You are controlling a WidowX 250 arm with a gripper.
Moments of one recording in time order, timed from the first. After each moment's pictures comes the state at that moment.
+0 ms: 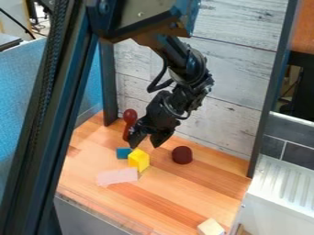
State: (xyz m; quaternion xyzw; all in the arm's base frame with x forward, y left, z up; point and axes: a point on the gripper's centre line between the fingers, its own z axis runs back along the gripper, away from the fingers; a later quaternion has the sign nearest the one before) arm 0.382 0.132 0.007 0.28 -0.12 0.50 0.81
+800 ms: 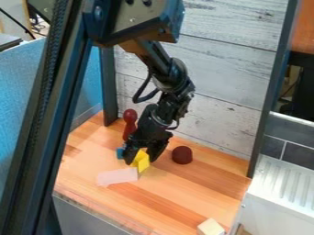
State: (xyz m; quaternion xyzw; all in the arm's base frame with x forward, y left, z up) arm 0.372 0.141 -0.026 0.21 -0.07 0.52 0.83
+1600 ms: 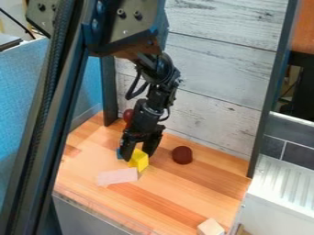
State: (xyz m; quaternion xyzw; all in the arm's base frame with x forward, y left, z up) arm 0.379 0.156 -0.030 0.18 0.00 0.57 0.80
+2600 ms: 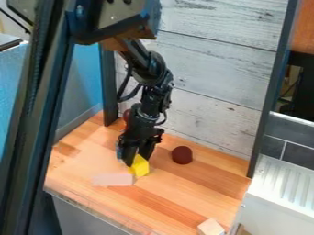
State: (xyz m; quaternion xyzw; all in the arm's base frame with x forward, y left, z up) arm 0.368 0.146 -0.029 0.14 -0.04 0.54 0.83
